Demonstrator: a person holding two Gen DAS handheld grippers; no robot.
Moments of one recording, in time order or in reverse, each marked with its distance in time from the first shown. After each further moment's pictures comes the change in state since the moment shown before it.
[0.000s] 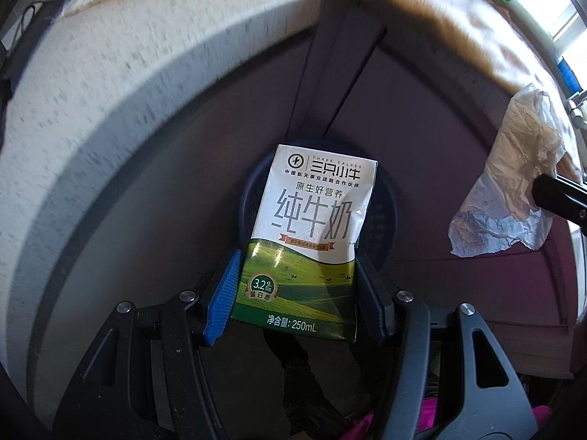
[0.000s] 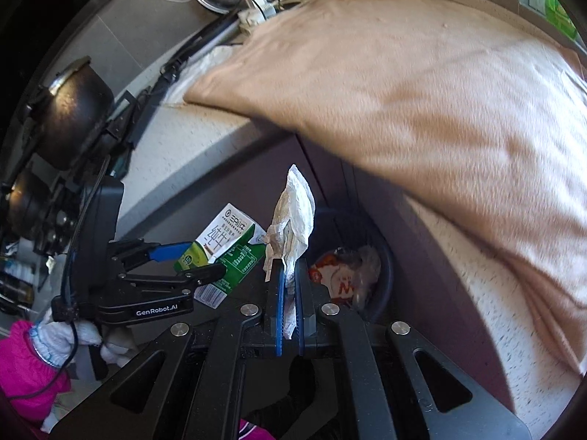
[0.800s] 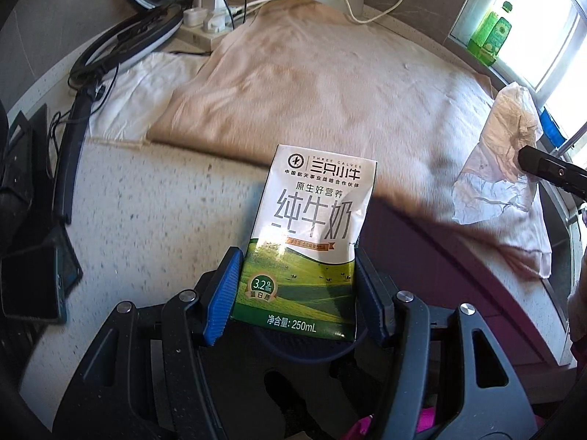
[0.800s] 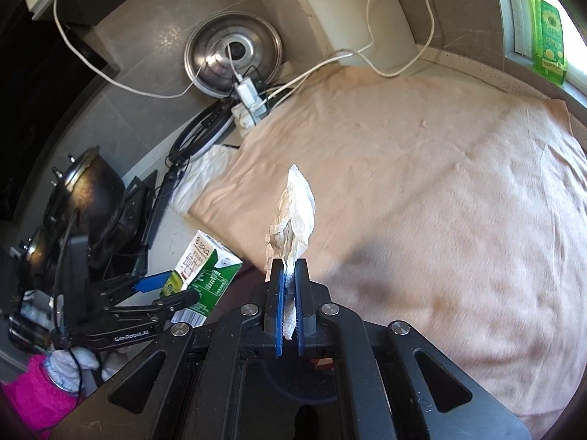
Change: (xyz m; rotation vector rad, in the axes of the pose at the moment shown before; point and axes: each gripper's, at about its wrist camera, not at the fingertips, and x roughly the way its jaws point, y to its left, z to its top) left arm -0.100 -0.003 0.069 0.001 -0.231 -0.006; right arm -0.074 -0.028 0.093 0.023 -0.203 0.049
